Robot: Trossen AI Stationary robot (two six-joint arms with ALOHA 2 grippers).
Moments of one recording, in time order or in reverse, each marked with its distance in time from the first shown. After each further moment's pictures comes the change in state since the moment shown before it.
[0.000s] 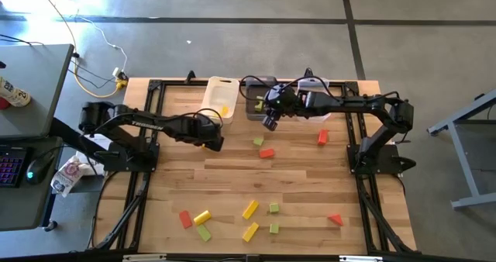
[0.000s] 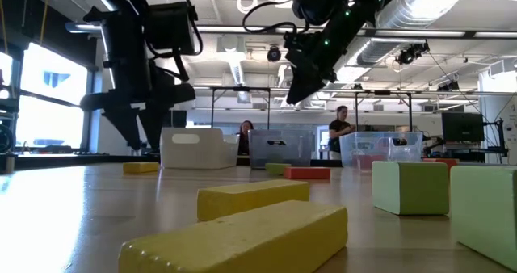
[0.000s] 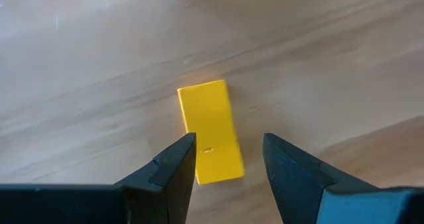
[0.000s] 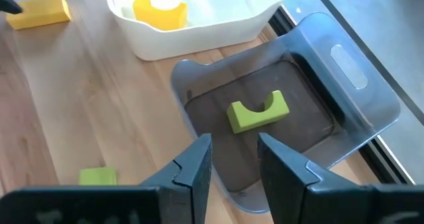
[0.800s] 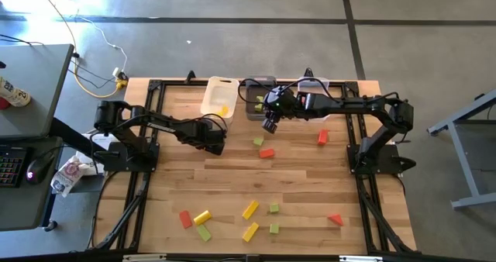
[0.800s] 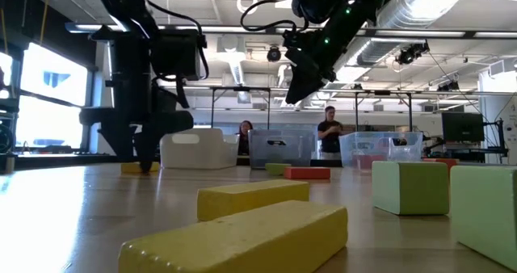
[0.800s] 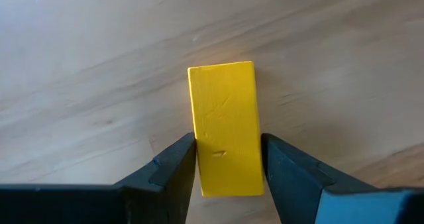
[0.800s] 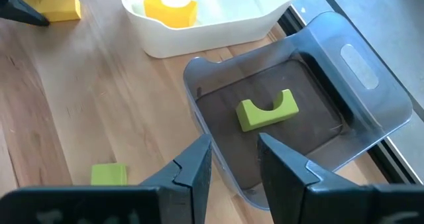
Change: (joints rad) left arm 0.000 0.162 0.005 0.014 0.015 0.009; right arm 0.017 0.000 0.000 -0.006 0.000 0.008
